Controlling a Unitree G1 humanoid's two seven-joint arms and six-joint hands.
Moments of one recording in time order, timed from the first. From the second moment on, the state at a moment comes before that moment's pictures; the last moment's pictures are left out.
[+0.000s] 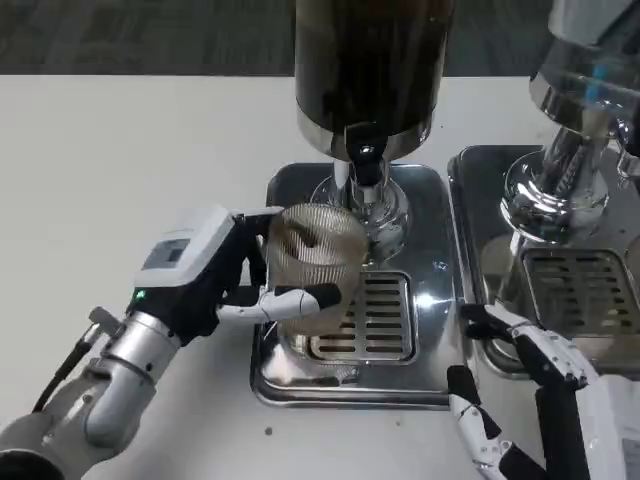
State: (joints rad) left arm -0.52 0.42 -0.38 1.08 0.65 -0.82 0.46; right arm 0.47 -0.17 0.24 0.00 -0.80 -0.47 -0.72
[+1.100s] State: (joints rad) left arm -0.59 0.41 -0.44 1.11 0.64 -0.82 0.31; right arm 0.44 -0.14 0.28 0.03 -0.81 -0.46 -0.75
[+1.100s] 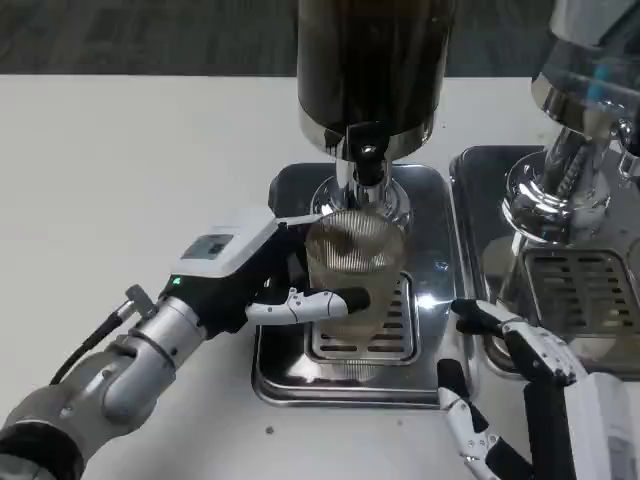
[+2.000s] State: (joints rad) left arm -0.46 0.49 -0.38 0.83 0.66 -0.76 0.36; right arm 0.43 -0.15 0.29 0.05 -0.80 -0.46 -0.75
